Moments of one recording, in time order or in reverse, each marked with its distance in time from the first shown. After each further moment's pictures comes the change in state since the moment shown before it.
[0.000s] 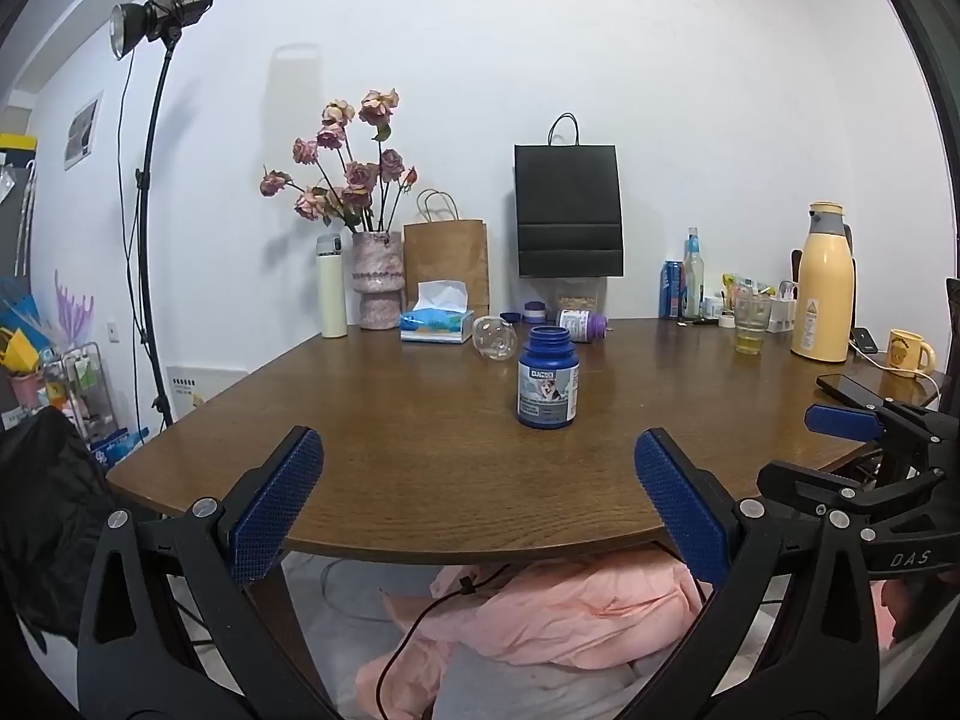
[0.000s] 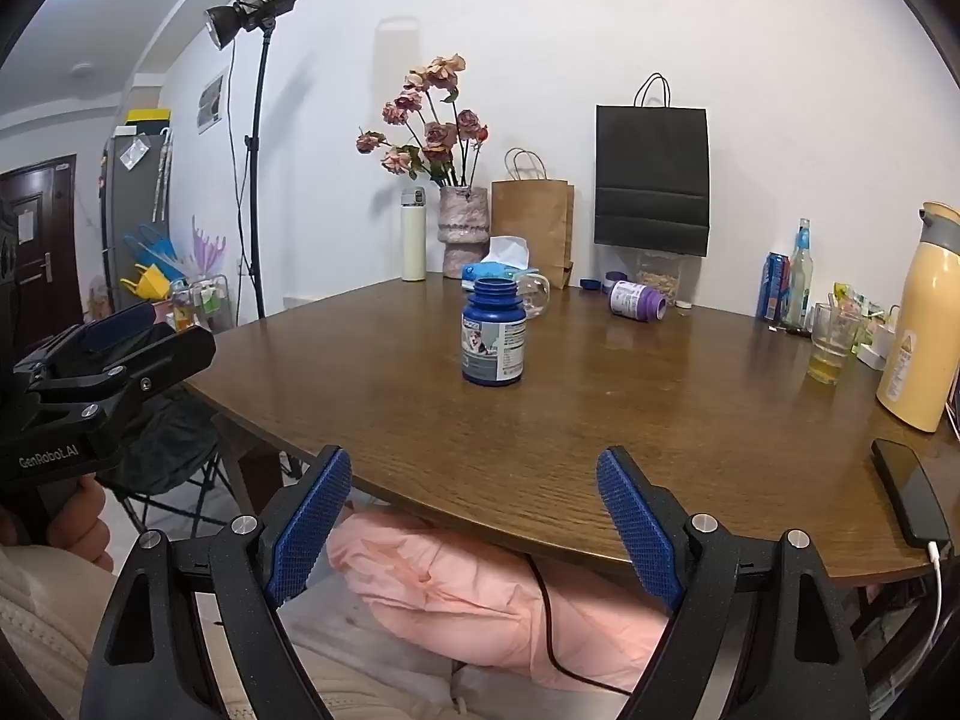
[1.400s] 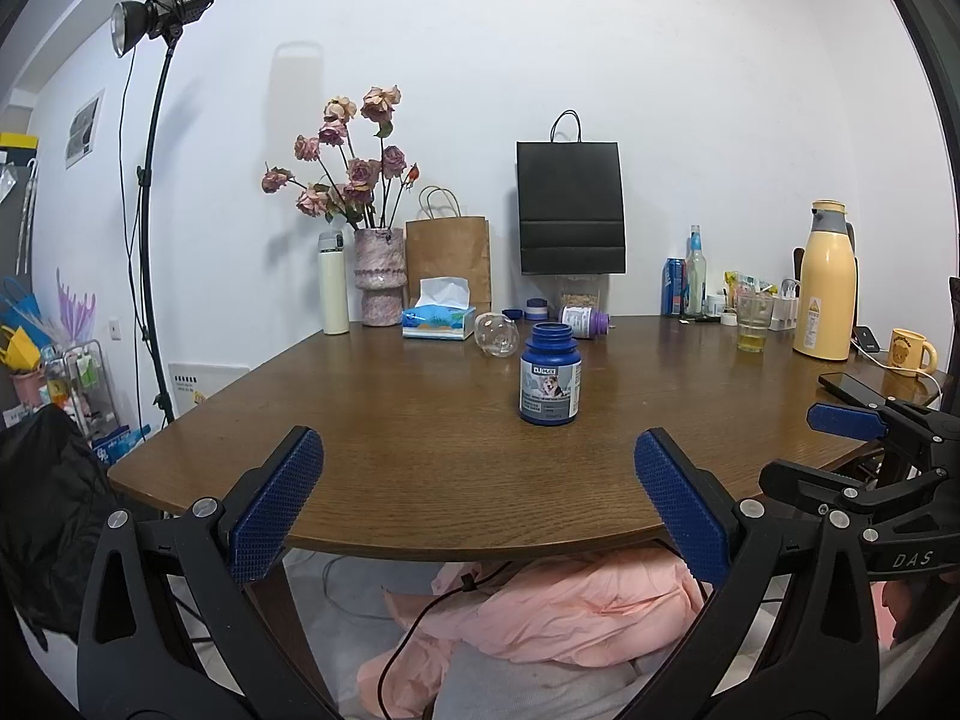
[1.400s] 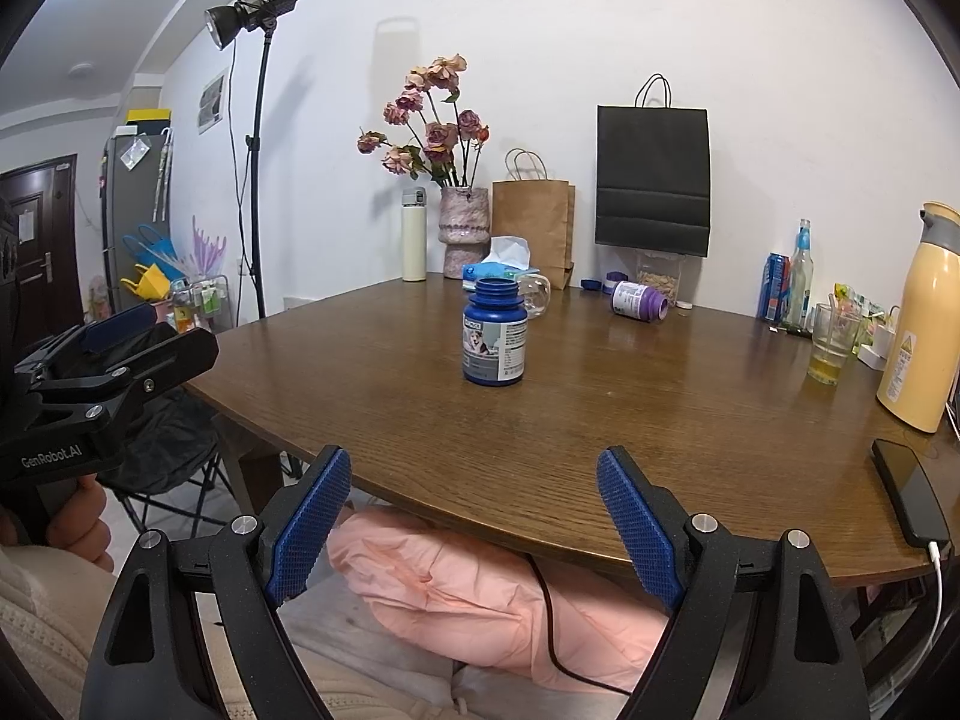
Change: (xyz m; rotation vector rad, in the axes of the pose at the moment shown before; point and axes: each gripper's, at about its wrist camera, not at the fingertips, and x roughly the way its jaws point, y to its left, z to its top) left arm 0.000 0.002 0.001 0.002 0.001 0.002; right arm -0.001 0.000 0.001 -0.008 -0.001 -0.002
